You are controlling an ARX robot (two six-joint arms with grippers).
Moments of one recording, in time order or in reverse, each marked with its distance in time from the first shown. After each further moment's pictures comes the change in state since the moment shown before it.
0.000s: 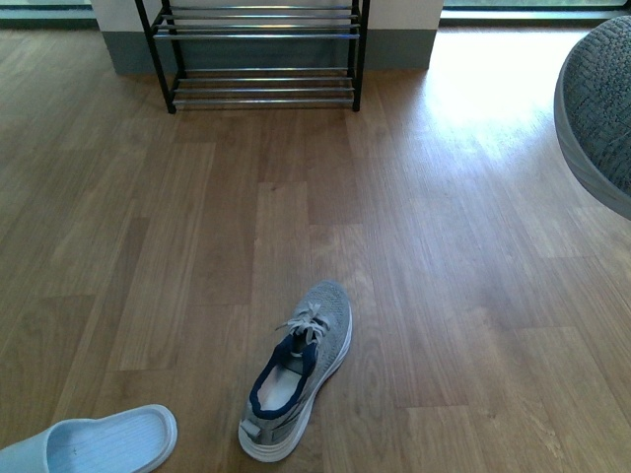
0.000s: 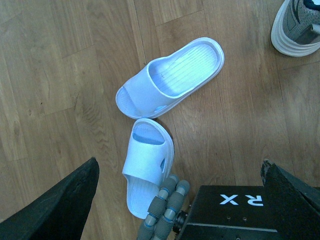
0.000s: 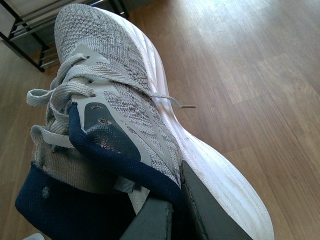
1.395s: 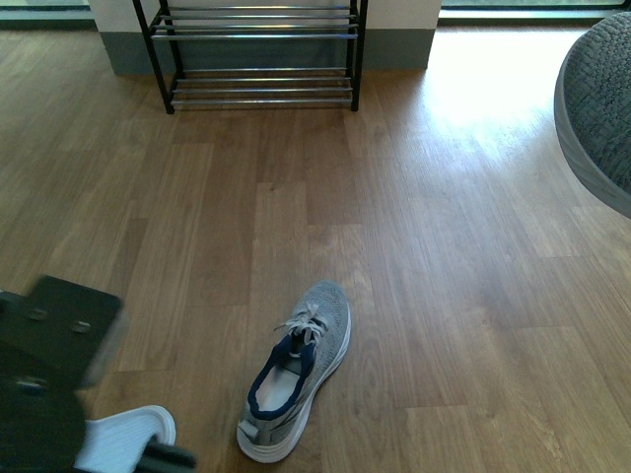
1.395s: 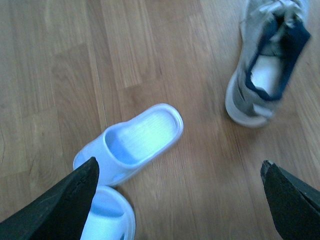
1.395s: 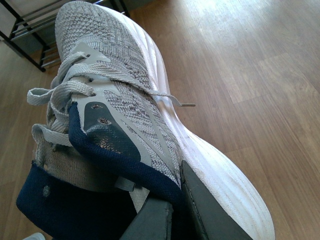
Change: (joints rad) left arm -0.006 0.227 -0.002 0.439 0.011 0.067; right arm 0.000 0.000 0.000 0.000 -0.002 0.000
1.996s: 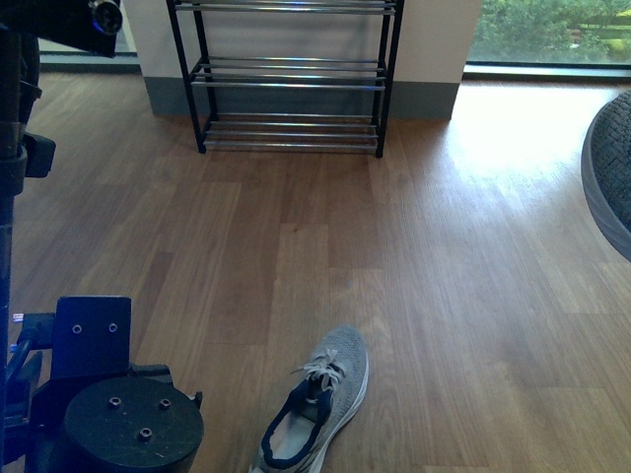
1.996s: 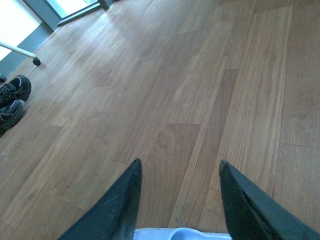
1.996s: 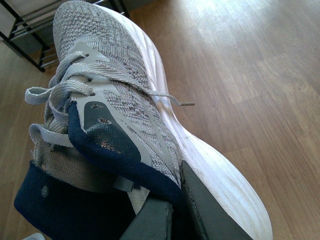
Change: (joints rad) left arm 0.087 0.969 0.186 1.228 -0.636 0.144; right arm 0.000 0.000 0.000 0.000 0.000 0.000
